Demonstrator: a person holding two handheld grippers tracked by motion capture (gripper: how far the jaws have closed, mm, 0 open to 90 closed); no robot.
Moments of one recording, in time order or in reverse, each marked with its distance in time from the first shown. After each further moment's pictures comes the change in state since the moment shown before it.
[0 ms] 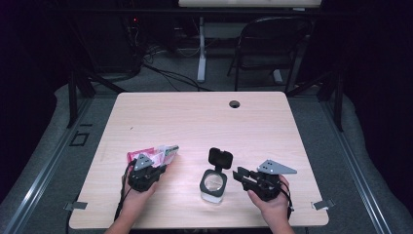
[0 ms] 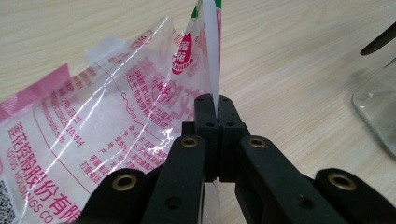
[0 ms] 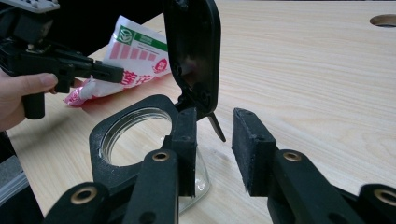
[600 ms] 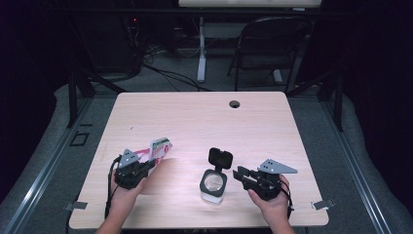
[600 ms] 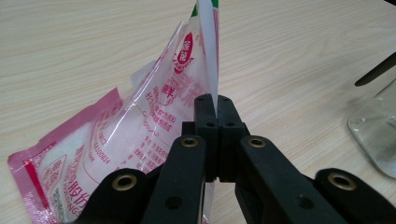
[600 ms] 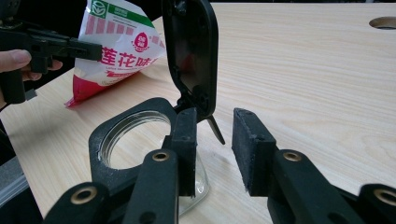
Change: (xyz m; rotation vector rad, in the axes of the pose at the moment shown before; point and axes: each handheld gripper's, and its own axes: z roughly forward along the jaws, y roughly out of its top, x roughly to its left) left arm 0.013 0.012 -0.033 -0.059 0.045 -0.015; right arm -0.002 0.001 0.000 -0.006 0.004 0.000
